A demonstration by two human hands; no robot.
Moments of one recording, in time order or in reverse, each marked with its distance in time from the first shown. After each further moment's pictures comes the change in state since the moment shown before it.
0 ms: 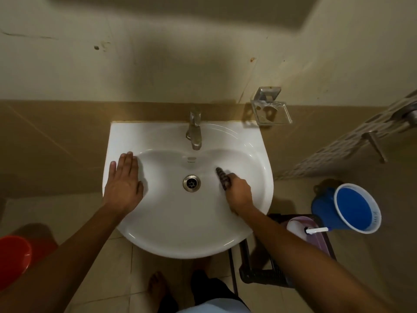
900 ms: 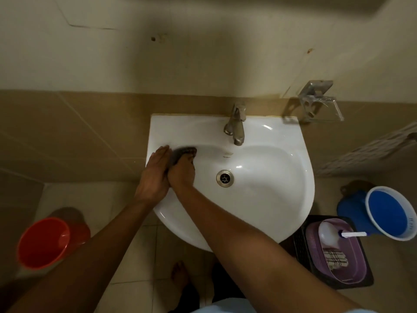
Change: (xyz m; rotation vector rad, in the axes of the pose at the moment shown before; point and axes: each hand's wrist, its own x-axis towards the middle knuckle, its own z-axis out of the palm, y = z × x) left_hand -0.005 -0.026 -0.009 -0.573 0.164 0.019; right_hand -0.006 -0.216 0.151 0.414 -0.184 0.177
